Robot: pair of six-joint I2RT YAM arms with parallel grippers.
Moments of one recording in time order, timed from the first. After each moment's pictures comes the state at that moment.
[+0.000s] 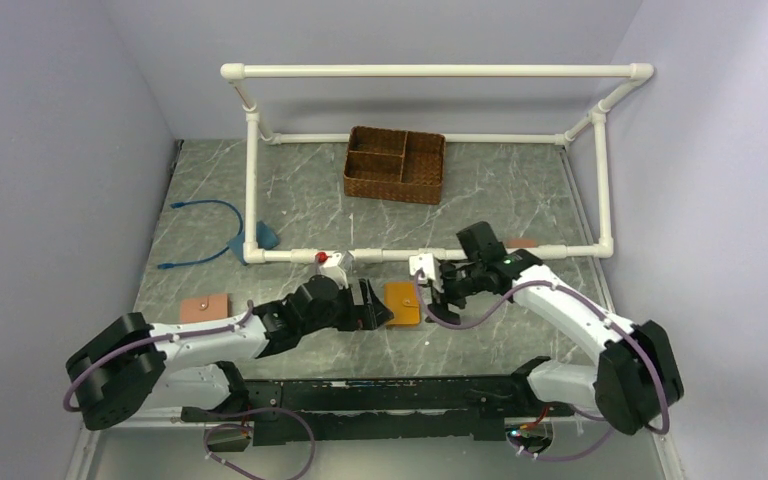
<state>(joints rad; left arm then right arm) -0.97 1.17 0.42 0.24 -0.02 -0.92 0.47 1.17 0.75 -0.62 -0.74 -0.94</state>
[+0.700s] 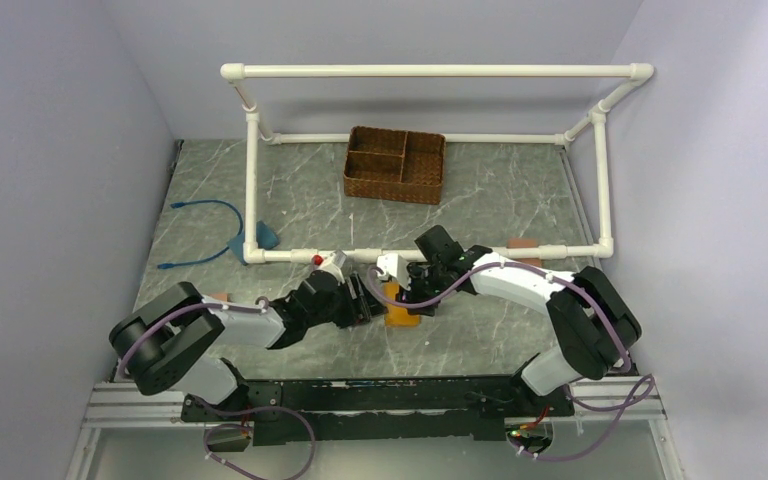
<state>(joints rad) -0.85 1.44 0.37 0.52 0.10 -1.07 0.67 1.50 0.81 -0.39 -0.45 -0.69</state>
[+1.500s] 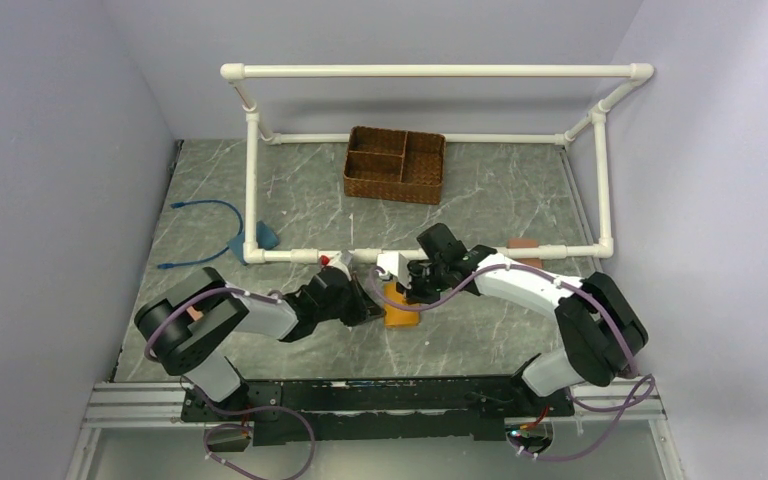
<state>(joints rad) -0.84 1.60 0.45 0.54 0.13 -1.15 0.68 1.47 0.81 -0.38 -0.46 -0.71</state>
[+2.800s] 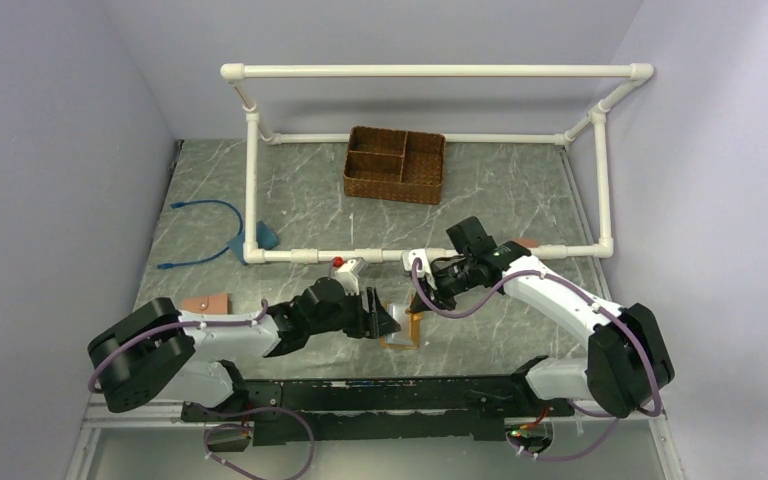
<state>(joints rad) -0.98 1.31 0.38 0.47 0.16 -0.91 0.54 1.29 0.81 -0.60 -0.91 -0.88</state>
